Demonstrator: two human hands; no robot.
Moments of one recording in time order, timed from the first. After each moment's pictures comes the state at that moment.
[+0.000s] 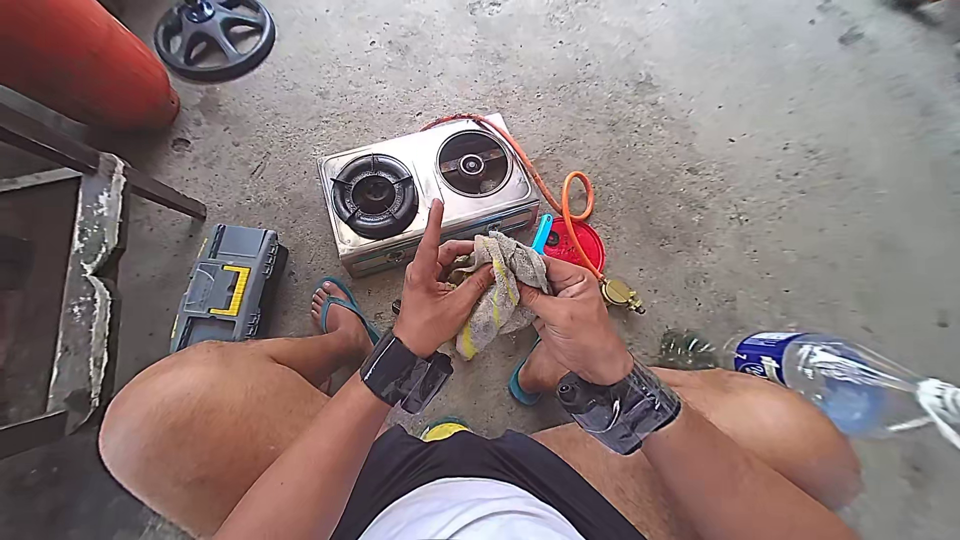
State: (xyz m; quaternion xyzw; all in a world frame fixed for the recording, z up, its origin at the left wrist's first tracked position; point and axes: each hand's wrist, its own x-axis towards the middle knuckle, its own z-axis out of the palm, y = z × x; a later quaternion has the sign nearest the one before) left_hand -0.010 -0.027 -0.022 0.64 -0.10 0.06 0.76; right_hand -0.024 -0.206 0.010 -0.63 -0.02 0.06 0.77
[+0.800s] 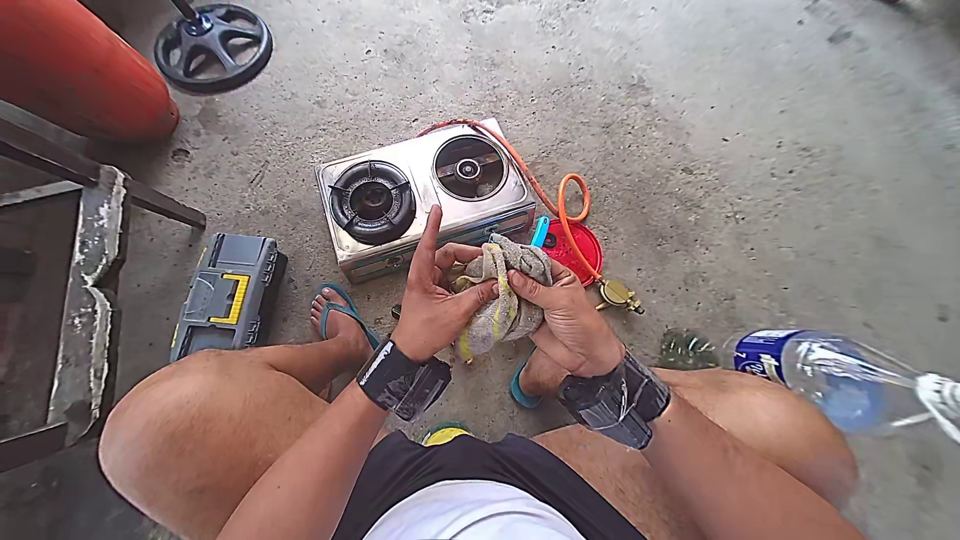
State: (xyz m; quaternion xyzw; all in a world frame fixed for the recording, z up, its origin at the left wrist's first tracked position) left_hand -0.010 -0.030 -0.014 0.59 -0.07 0.00 0.81; right_hand -0.019 -0.205 0.010 -0.47 0.11 0.13 0.87
